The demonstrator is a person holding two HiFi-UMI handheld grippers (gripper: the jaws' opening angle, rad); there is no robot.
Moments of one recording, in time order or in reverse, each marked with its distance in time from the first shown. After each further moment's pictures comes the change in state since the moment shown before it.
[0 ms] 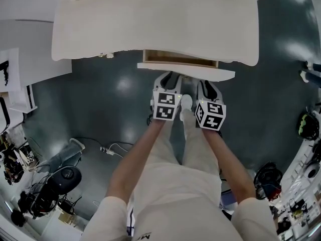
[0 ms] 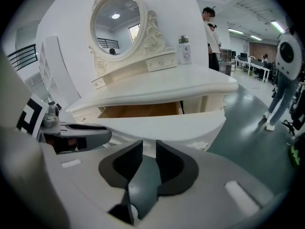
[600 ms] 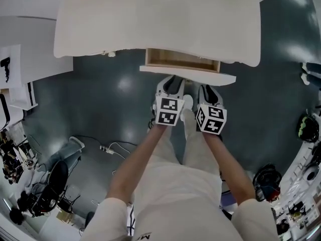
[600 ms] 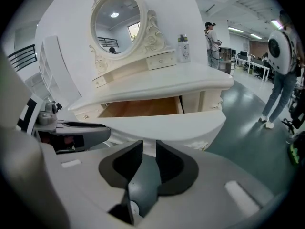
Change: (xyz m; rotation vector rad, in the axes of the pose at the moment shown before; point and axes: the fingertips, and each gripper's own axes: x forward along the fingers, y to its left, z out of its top) left arm -0.014 0.000 -0.009 0.002 -0.007 -0.010; right arm -0.002 0.012 -0.015 0.008 0.024 -0.003
